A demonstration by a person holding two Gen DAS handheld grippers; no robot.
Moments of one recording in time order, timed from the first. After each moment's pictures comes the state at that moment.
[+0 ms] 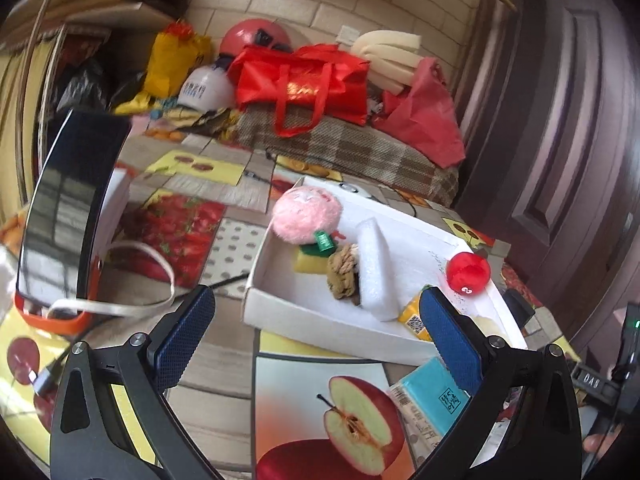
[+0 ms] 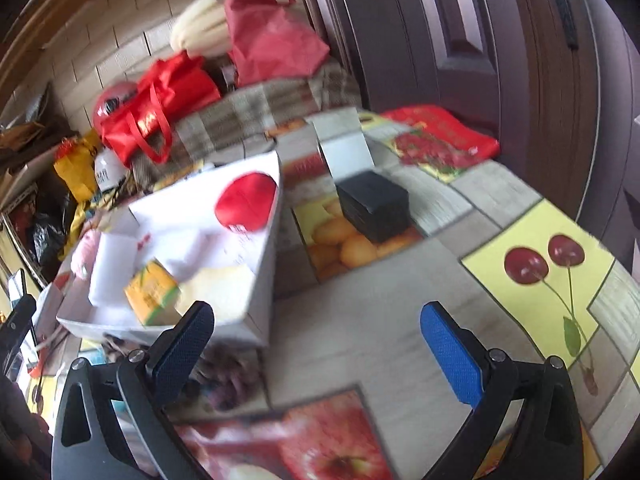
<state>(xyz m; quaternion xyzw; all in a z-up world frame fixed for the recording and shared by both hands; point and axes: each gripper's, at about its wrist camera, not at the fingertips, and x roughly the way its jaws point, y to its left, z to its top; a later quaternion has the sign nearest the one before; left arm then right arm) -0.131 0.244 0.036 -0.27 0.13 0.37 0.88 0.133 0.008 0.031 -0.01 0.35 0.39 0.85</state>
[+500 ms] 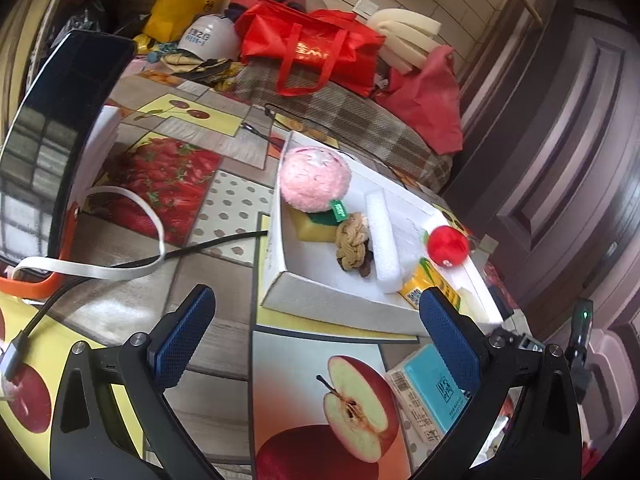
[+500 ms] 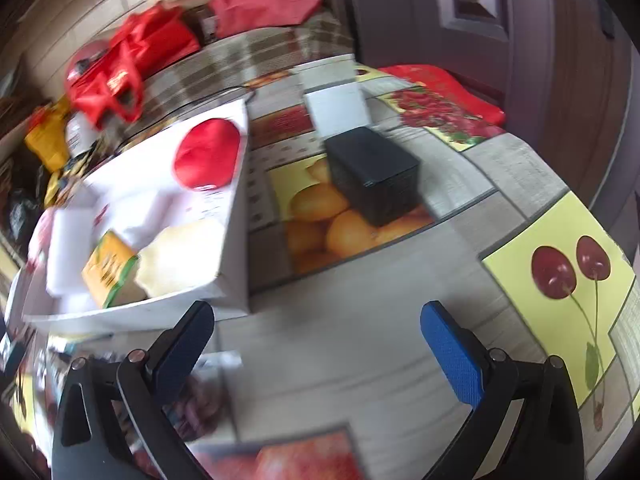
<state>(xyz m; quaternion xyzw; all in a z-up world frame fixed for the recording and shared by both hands) -0.130 0.254 0.026 -0.32 0.16 0.31 0.88 0.172 0.037 0.019 -0.04 0.39 0.33 0.86</state>
